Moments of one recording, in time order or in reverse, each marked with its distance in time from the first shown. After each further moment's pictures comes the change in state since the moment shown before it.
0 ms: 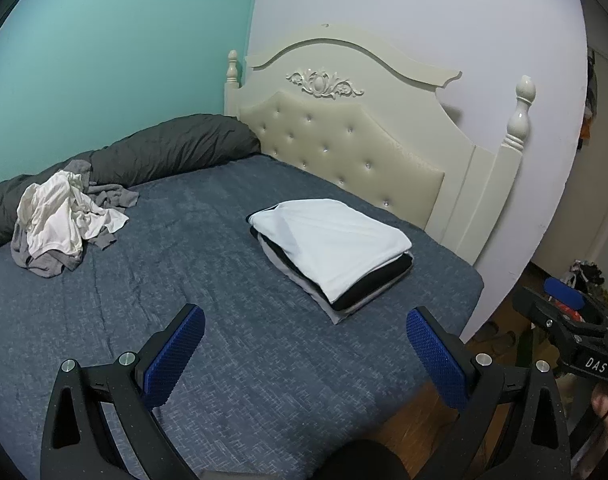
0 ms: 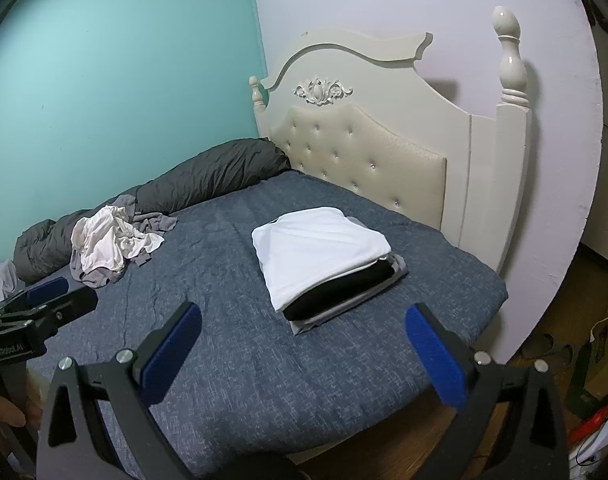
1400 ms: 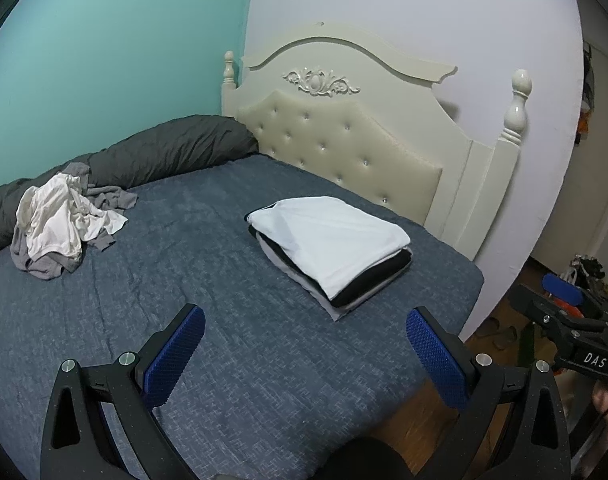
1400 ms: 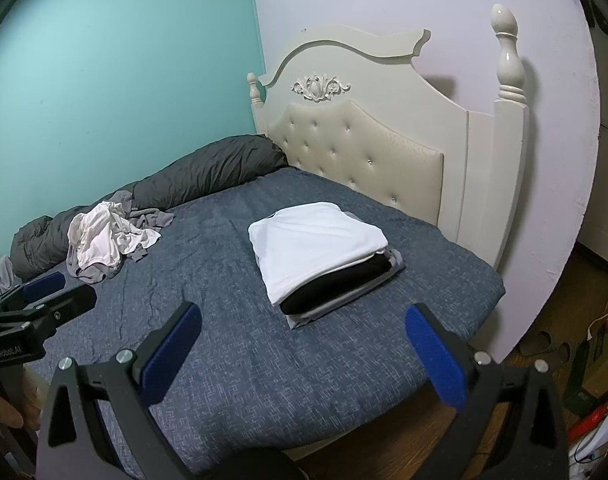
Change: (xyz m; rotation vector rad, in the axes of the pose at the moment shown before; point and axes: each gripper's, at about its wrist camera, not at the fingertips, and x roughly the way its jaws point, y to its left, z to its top) left arm 0.001 -0.004 -0.003 0.018 0.004 0.007; right arm 0.000 0.002 -0.005 0.005 0.008 -0.007
